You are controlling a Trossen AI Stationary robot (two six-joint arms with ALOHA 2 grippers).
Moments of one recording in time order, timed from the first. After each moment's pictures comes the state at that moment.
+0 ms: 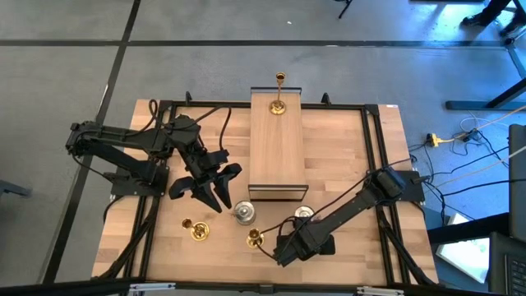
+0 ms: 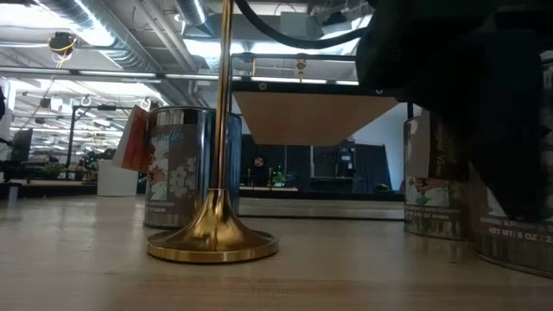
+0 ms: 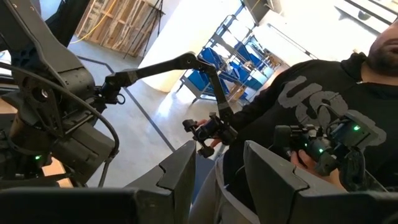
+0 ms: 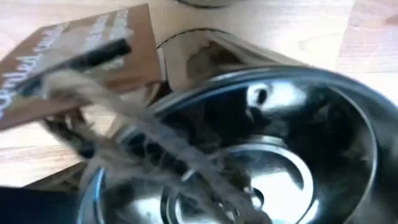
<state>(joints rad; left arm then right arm) -0.09 1.21 1.17 0.04 0.86 -0.63 0.60 2.17 1.68 -1.11 -0.15 2.15</state>
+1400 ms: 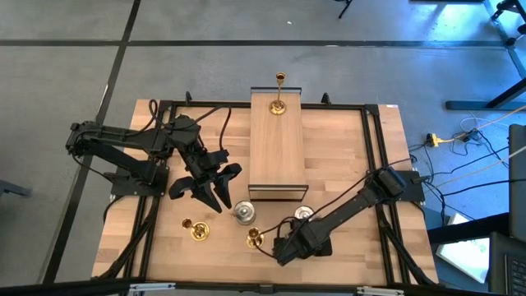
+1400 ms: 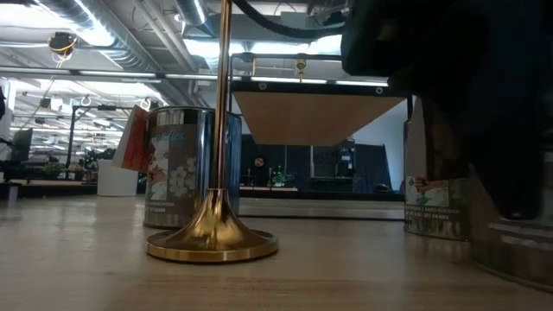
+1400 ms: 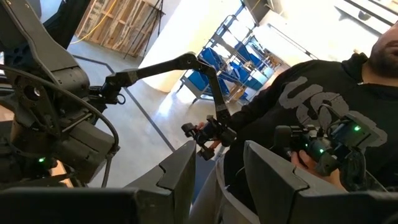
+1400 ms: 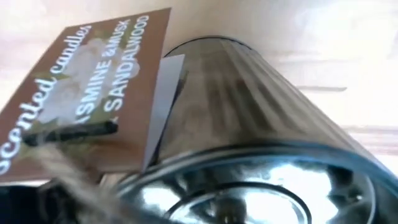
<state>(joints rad) -0.09 1.21 1.17 0.04 0.85 -0.63 0.61 2.16 1.63 -0.96 -0.17 2.12</state>
